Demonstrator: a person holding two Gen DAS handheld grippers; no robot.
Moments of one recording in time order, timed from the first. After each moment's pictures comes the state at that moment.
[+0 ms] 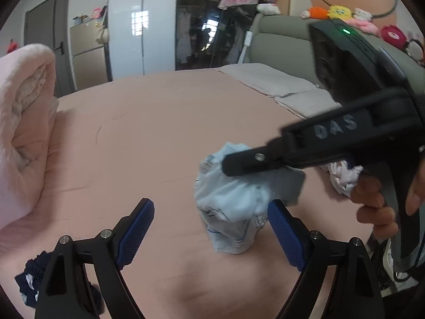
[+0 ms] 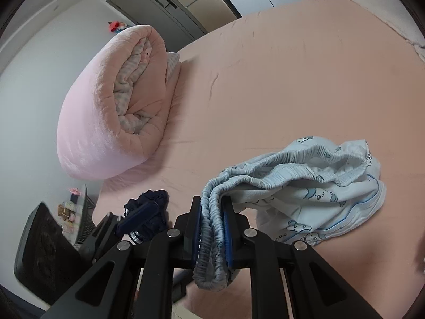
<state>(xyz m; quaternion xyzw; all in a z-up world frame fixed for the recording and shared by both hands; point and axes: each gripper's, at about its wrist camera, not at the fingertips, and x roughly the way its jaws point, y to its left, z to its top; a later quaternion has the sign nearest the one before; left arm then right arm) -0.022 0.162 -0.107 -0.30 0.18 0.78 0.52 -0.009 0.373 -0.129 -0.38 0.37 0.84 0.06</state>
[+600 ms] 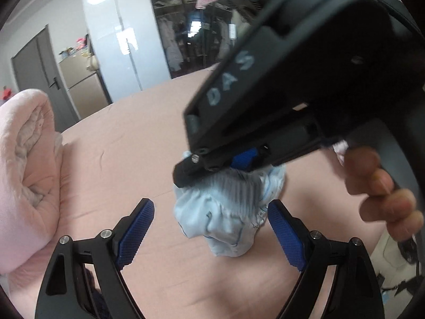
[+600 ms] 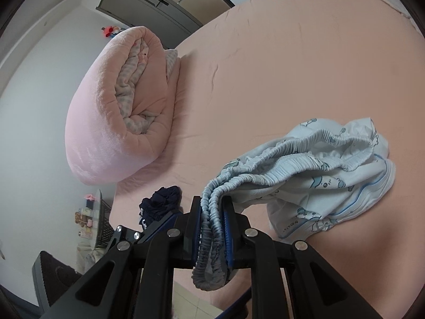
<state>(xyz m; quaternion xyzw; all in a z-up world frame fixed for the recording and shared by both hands) 0.014 0.189 -0.113 -0.25 0.25 0.79 0.50 -0.005 0.374 -0.132 -0.39 0.43 0.81 0.04</state>
